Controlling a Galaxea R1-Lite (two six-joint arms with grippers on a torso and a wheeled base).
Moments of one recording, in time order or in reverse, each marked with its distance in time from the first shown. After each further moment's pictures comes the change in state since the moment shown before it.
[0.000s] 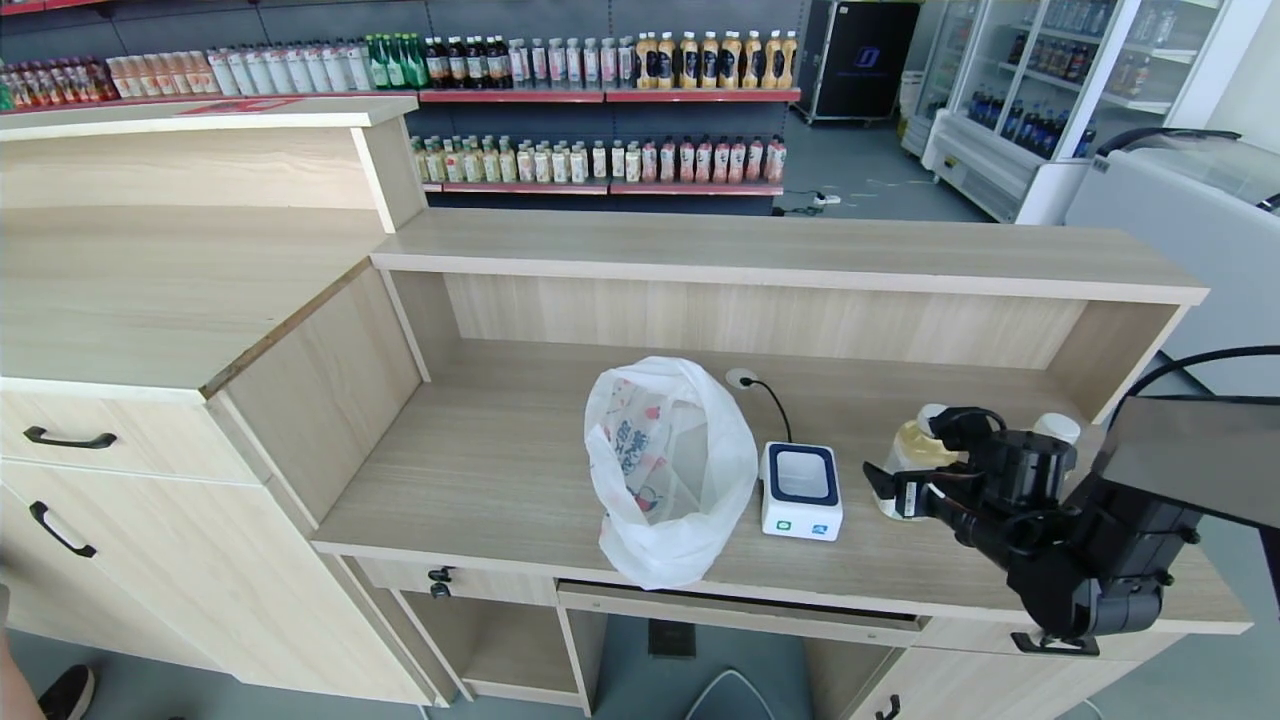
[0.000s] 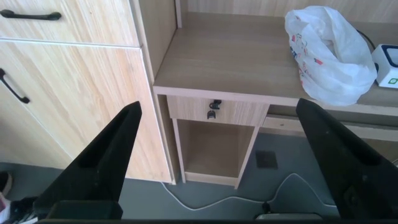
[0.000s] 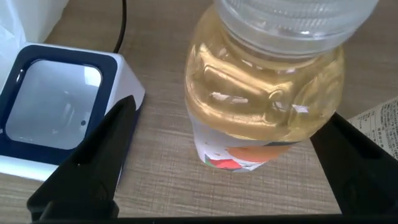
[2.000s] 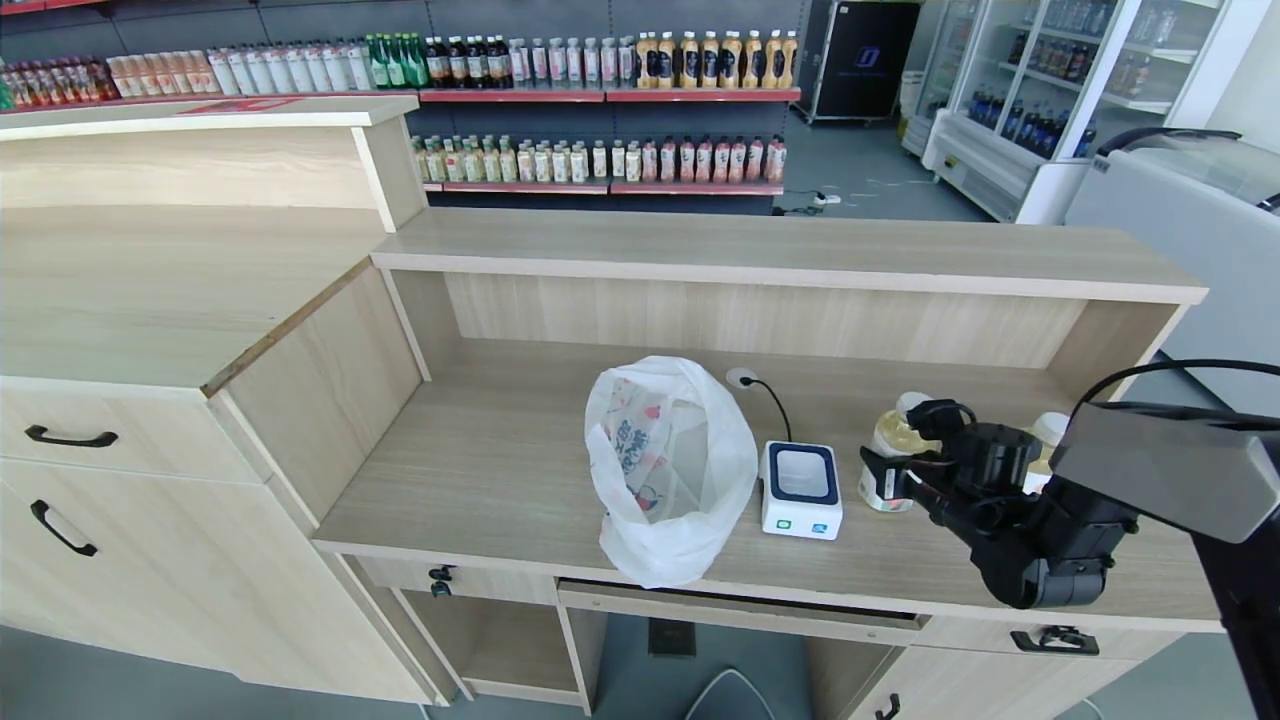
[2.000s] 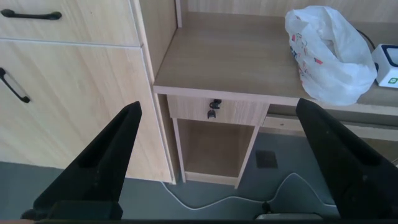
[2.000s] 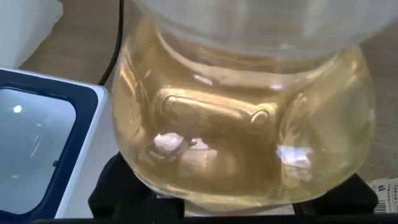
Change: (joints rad) left arm 0.000 0.000 0.000 0.000 0.000 0.000; right arm -0.023 0.139 -0.220 0.025 0.060 -0.028
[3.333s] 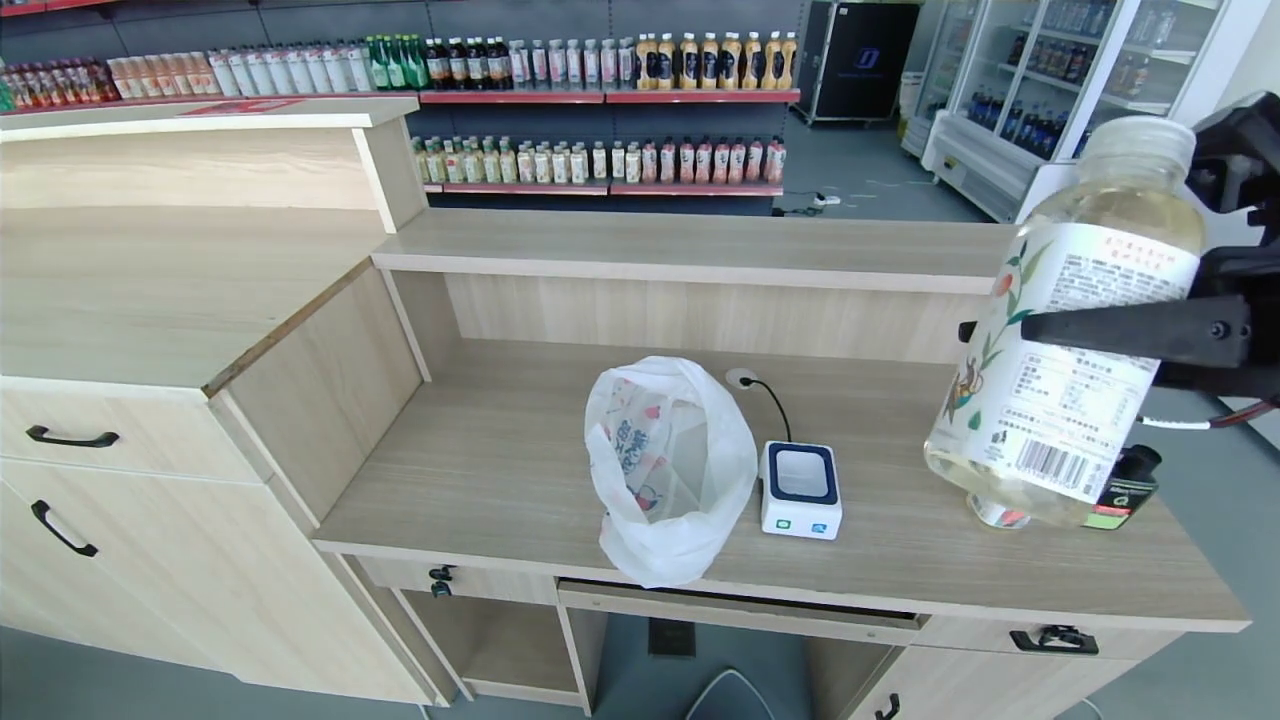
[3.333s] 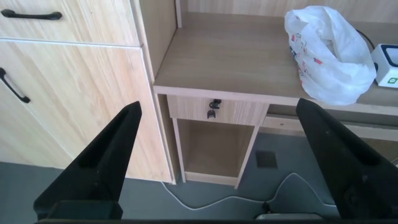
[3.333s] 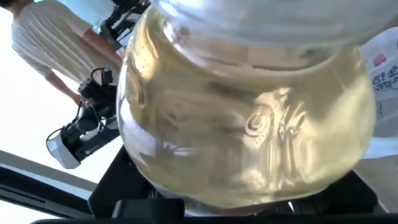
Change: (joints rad) left arm 0.000 0.000 0.000 0.000 0.000 0.000; right arm 0.075 -1.094 -0.073 1.160 1.207 0.281
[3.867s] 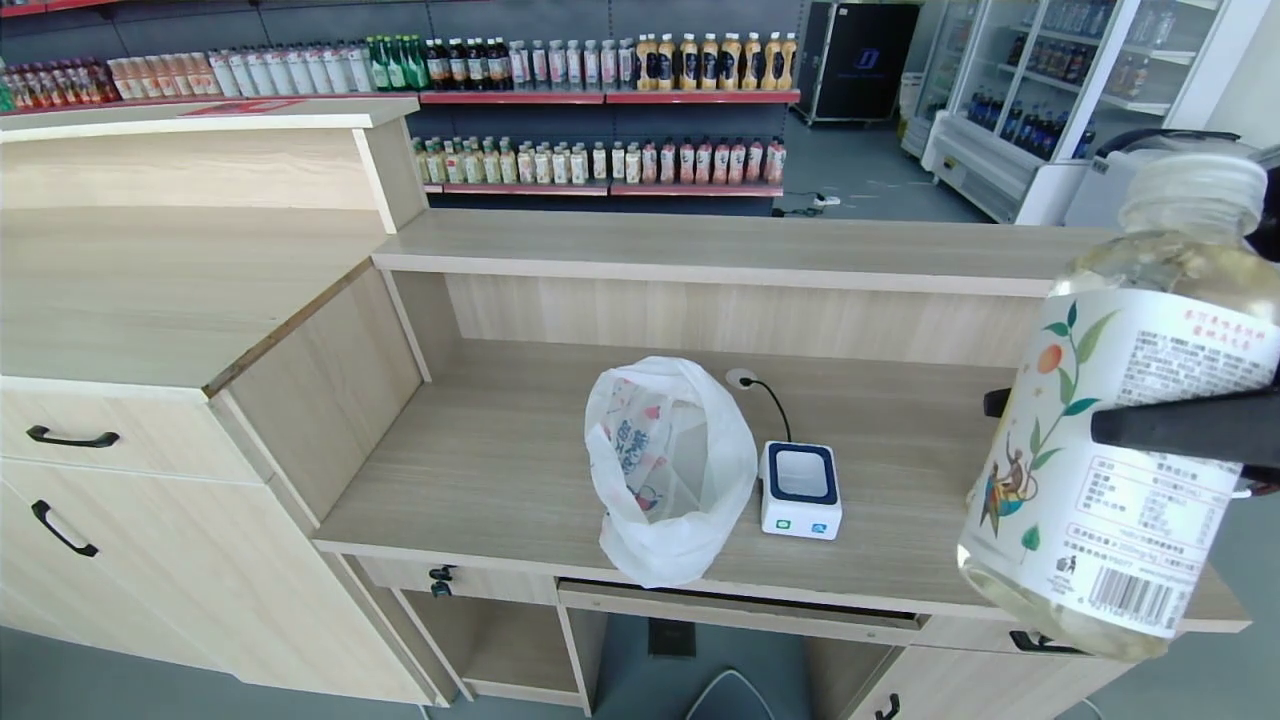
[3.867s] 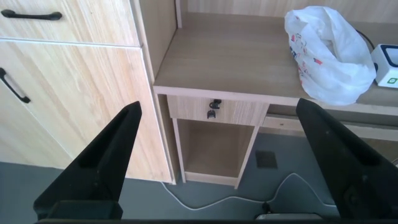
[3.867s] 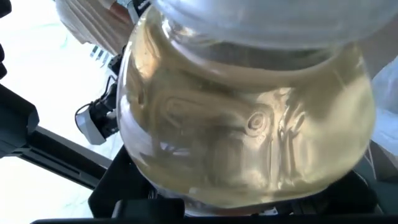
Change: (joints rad) left arm 0.000 0.000 0.000 0.000 0.000 0.000; right arm 0.086 -0.117 0.123 0.003 0.010 0.001
